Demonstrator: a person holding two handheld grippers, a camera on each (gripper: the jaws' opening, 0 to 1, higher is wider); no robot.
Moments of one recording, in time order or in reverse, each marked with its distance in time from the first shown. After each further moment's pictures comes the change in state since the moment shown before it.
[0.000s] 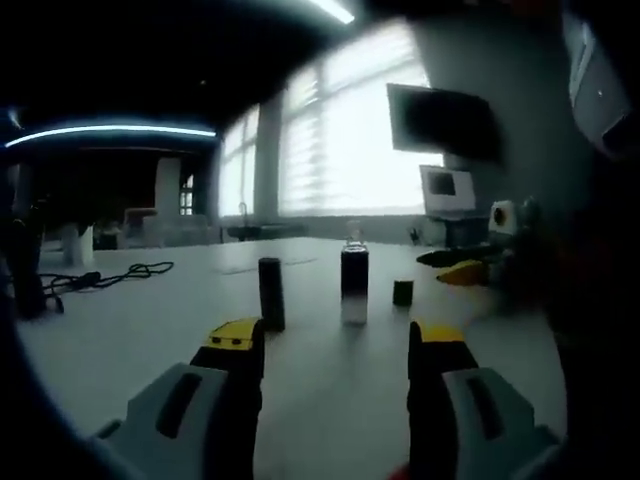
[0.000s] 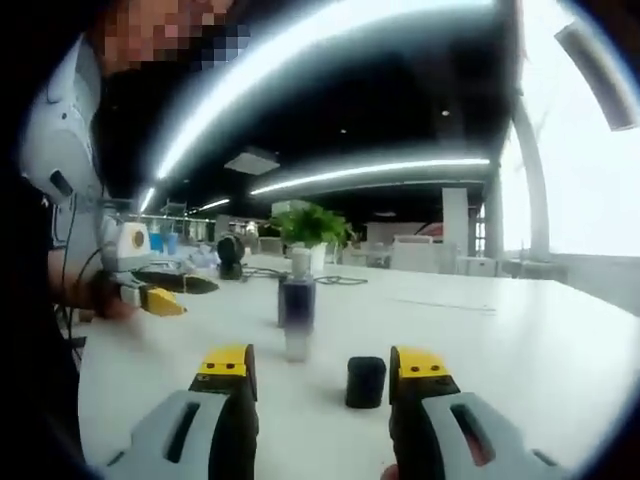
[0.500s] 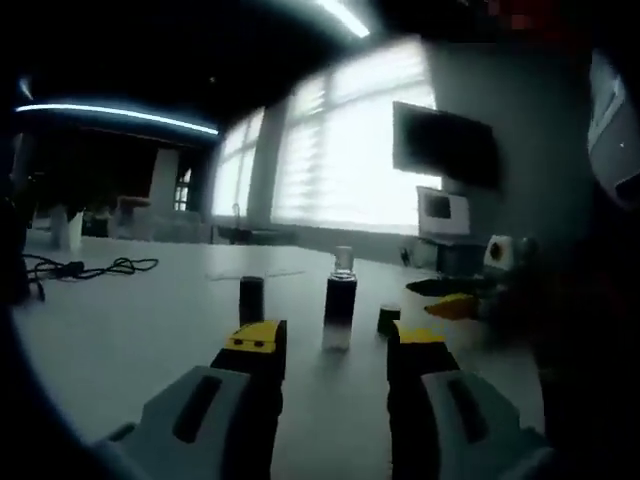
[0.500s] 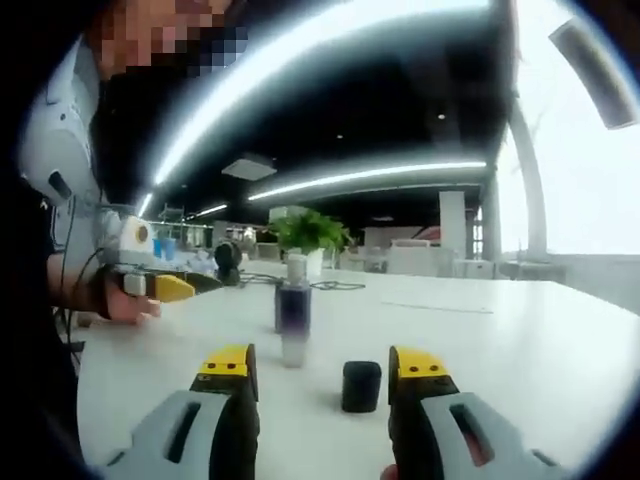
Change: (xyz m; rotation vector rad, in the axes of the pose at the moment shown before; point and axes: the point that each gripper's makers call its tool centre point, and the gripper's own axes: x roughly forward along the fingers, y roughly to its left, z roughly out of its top) left arm 0.022 -0.010 0.014 -0.085 -0.016 -0.029; right arm 0.000 -0.004 0.003 0.008 -0.020 -0.013
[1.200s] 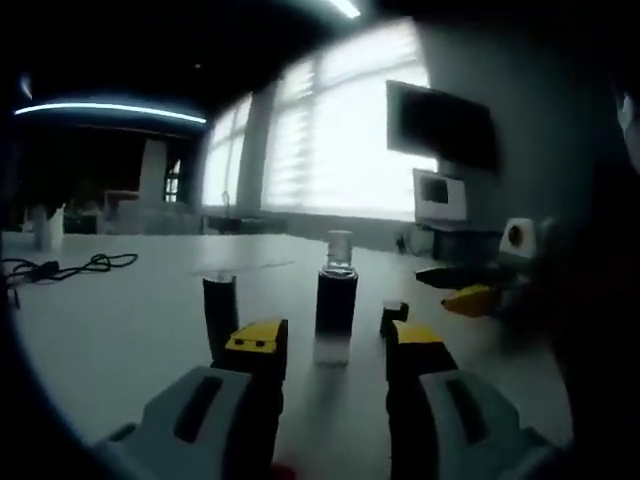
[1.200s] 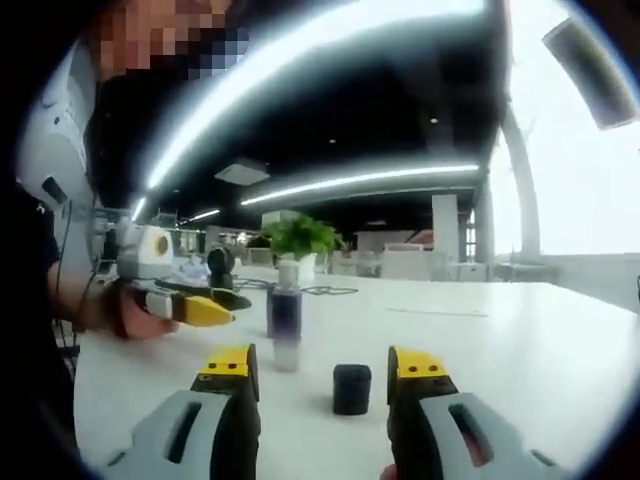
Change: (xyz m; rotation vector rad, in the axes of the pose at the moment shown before) left arm 0.060 0.001 -0.009 -0.011 0.023 -0.054; right arm -0.002 -0.006 0.004 0.007 -0.022 -0.027
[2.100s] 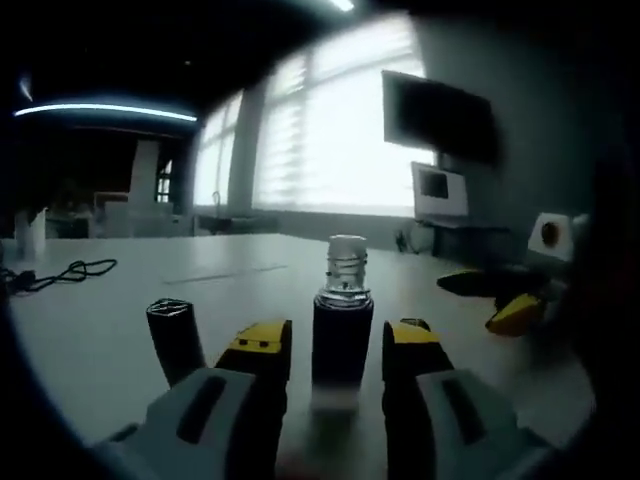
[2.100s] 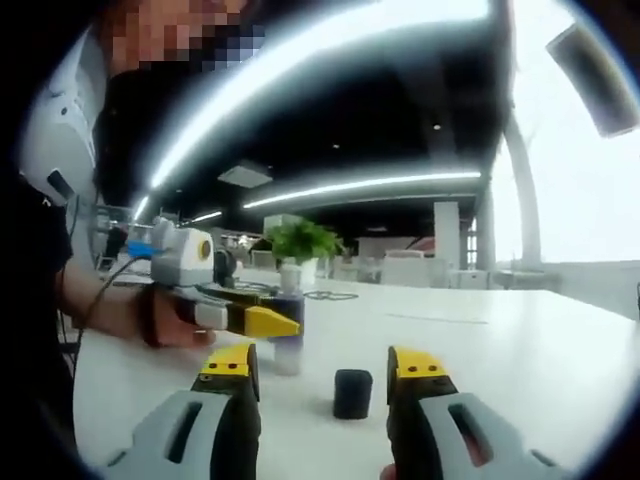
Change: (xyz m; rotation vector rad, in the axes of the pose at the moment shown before) left arm 0.052 -0.011 -0.002 0.023 0.019 -0.029; right arm -0.002 0.000 0.004 -0.020 -0.023 -0.001
